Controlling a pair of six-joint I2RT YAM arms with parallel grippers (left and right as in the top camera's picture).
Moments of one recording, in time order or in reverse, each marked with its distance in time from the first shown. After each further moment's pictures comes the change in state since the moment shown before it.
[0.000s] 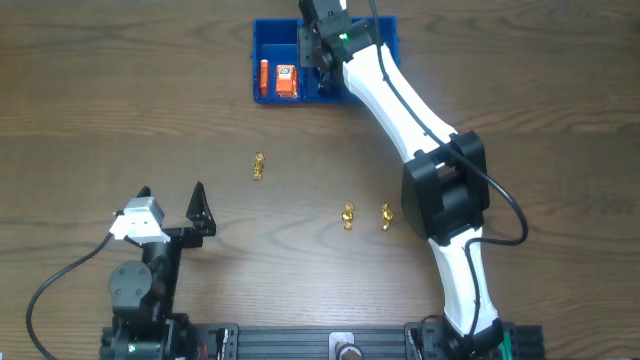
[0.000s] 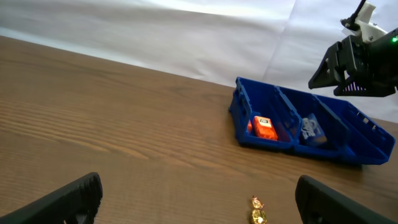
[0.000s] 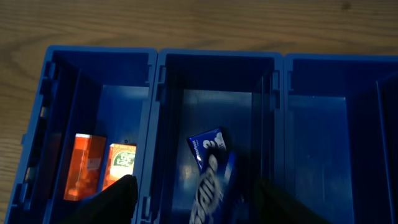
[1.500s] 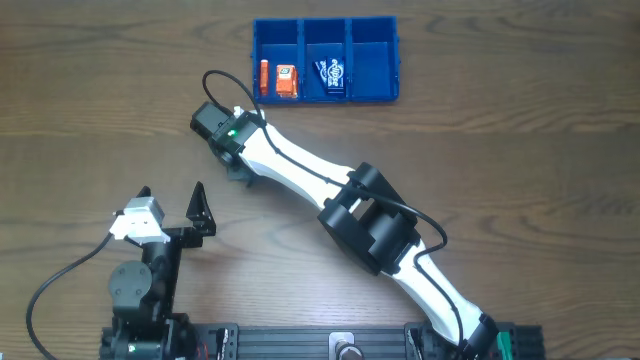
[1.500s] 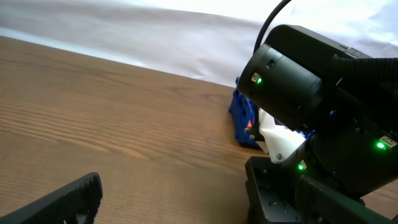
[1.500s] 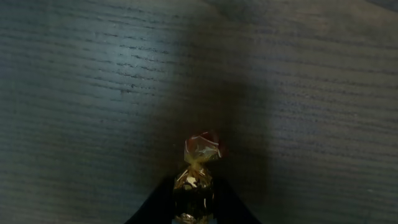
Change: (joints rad) left arm 0.000 0.000 0.000 0.000 0.000 0.000; right arm 0.411 0.137 -0.083 -0.263 -0.020 0.385
